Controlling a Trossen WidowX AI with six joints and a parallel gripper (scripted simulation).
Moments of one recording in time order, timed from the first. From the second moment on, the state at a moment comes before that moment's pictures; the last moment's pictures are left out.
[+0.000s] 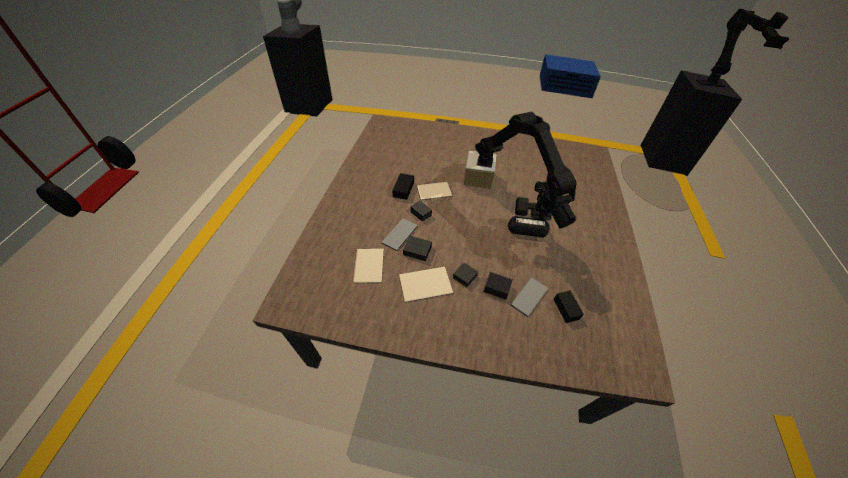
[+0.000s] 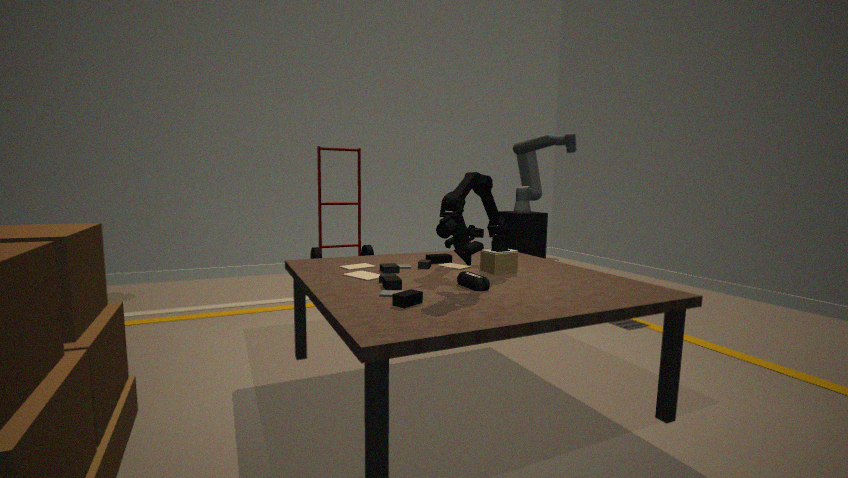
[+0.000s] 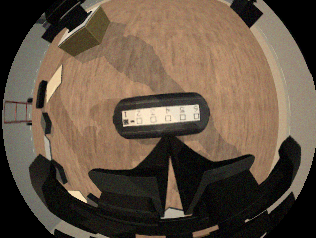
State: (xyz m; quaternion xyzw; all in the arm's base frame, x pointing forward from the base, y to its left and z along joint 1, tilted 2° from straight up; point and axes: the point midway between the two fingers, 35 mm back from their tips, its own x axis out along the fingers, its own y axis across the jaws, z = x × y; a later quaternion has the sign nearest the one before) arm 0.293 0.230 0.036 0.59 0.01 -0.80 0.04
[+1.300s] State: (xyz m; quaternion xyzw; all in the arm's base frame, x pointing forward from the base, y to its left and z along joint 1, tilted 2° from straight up) arm 0.287 0.243 0.034 0.57 -0.32 -0.72 -0.23
